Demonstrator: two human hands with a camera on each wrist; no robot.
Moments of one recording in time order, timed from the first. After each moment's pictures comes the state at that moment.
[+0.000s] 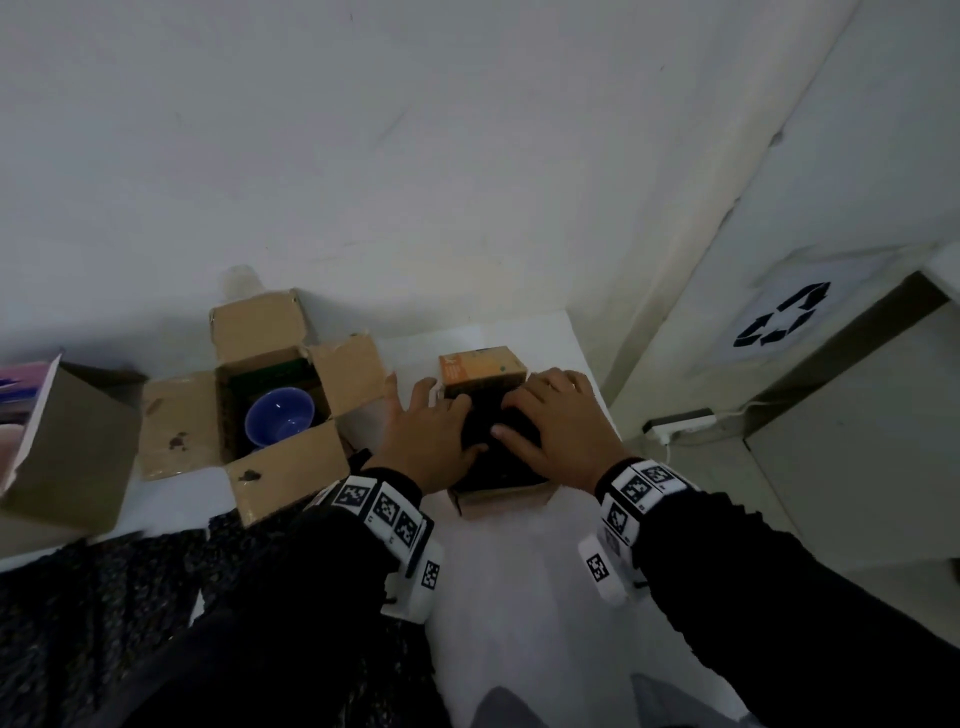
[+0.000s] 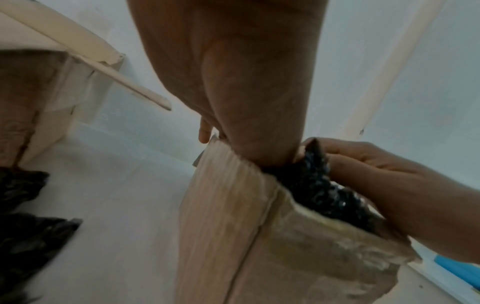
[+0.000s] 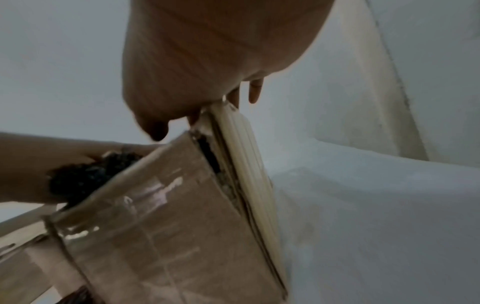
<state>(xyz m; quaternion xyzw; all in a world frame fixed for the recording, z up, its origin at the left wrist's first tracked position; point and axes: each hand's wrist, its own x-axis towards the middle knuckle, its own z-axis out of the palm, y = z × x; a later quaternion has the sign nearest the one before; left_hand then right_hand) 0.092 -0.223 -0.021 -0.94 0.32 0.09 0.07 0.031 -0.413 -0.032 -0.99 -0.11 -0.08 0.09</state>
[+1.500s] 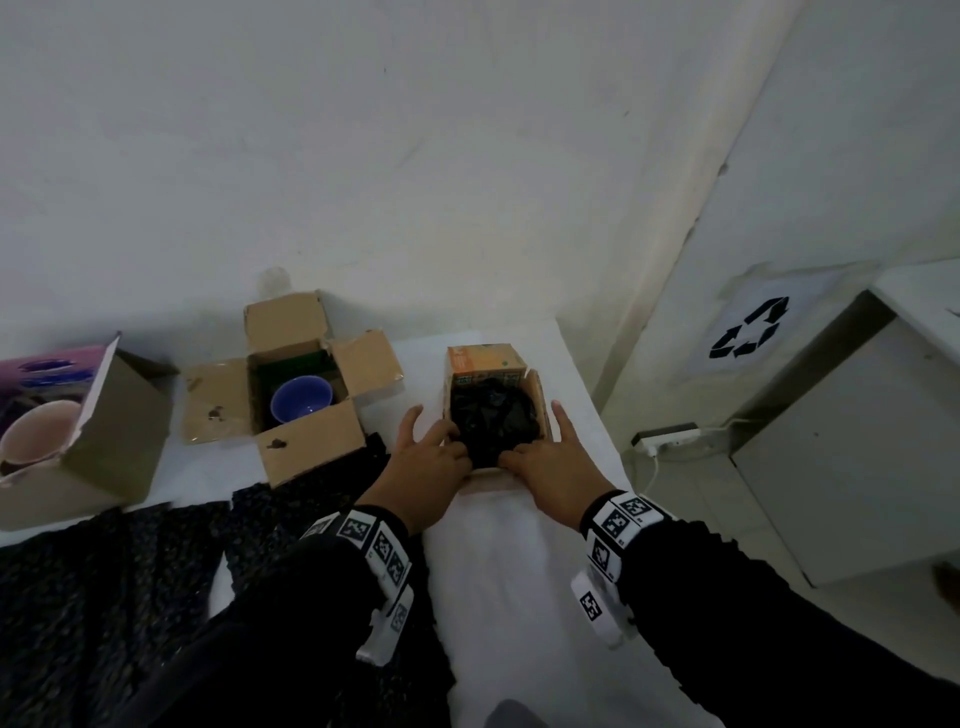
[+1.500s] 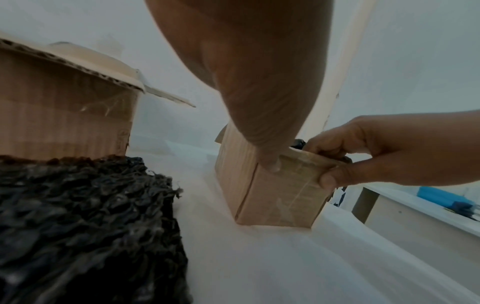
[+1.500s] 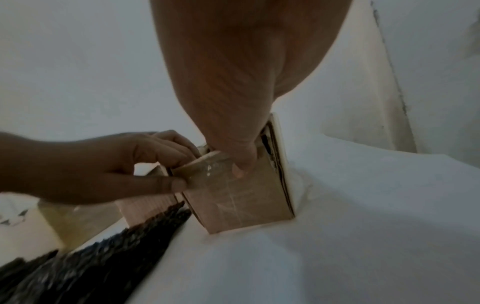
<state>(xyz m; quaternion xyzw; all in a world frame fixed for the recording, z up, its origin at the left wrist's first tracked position) 0.026 -0.177 -0.033 -0.88 0.45 -0.01 0.13 -0.044 -0.376 -0.020 -0.99 -0.11 0.06 -0.03</state>
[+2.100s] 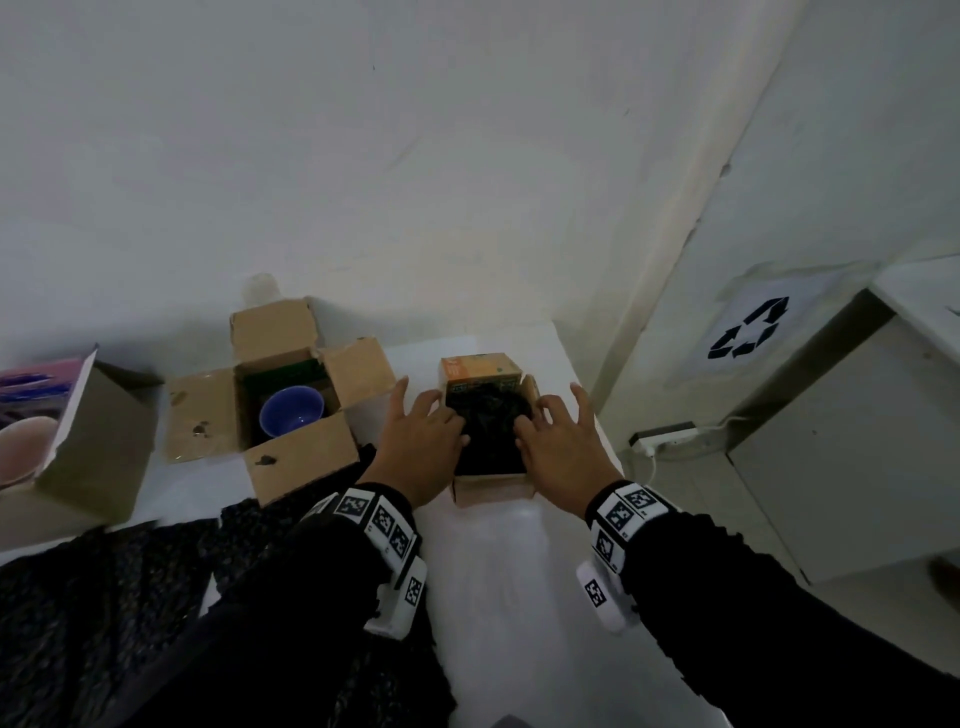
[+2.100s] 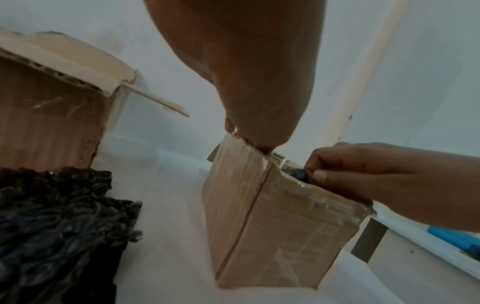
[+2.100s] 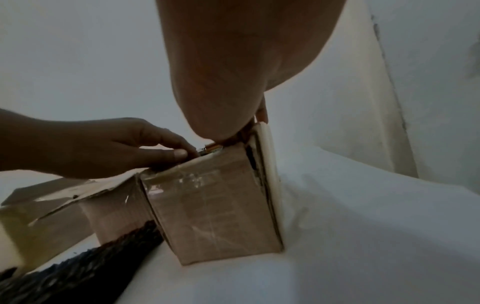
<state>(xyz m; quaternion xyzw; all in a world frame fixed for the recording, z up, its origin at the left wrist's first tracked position) 0.062 -0.197 -0.021 -0.92 0.37 -0.04 0.08 -0.019 -0.391 -0.028 -1.00 -0.03 -0.05 -0.04</state>
